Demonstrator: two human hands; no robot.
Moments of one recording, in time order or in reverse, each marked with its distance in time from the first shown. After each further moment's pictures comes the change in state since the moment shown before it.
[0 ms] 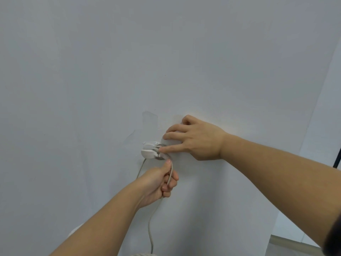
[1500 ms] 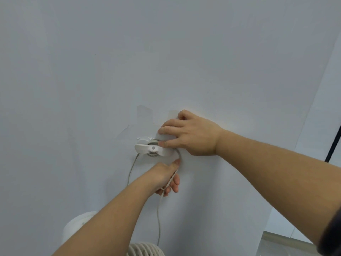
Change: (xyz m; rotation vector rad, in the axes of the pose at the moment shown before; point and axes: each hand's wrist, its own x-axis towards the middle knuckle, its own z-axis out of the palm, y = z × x) left_hand 0.026 -0.004 0.016 0.546 0.107 -0.015; right_hand 0.000 0.000 -0.004 0.004 -0.001 0.007
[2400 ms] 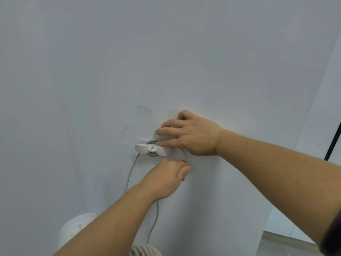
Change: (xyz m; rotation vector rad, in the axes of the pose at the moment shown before) left_hand -0.013 0.004 0.006 0.589 0.226 0.615; right_hand 0.000 0.000 0.005 -0.021 0.022 -0.014
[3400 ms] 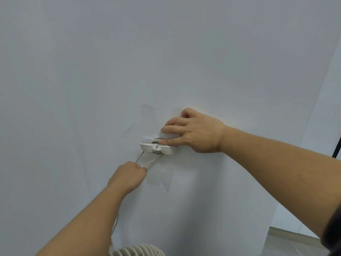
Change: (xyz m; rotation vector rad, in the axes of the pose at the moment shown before) left_hand -0.032 -0.069 -0.038 -0.116 0.070 -0.721; right_hand 0.000 0.000 0.003 0.010 0.009 0.004
